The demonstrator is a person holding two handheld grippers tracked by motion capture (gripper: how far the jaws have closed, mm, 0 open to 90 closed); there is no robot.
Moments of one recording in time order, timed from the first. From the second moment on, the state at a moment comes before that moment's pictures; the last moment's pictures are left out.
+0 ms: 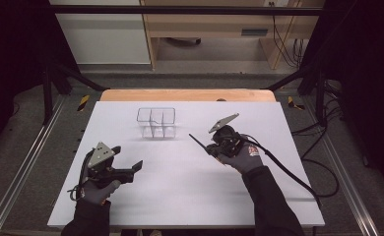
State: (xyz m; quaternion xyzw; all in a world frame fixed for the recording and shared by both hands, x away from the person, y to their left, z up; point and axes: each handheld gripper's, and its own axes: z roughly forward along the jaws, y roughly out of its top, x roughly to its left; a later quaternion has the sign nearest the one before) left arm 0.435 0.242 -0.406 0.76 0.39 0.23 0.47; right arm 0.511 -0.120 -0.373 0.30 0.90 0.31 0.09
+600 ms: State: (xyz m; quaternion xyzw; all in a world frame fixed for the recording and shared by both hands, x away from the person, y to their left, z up) left arm 0.444 0.210 -0.374 0.83 0.26 0.28 0.41; right arm 0.500 -0.117 -0.356 0.28 0.92 0.28 0.05
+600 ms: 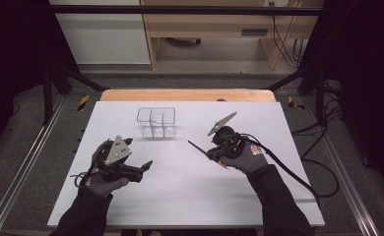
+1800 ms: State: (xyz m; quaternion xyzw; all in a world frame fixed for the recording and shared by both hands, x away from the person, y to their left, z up) left arm 0.428 0.143 -0.356 0.88 0.07 0.33 0.33; right arm 0.483 -0.087 -0.345 0.22 0.94 0.28 0.01
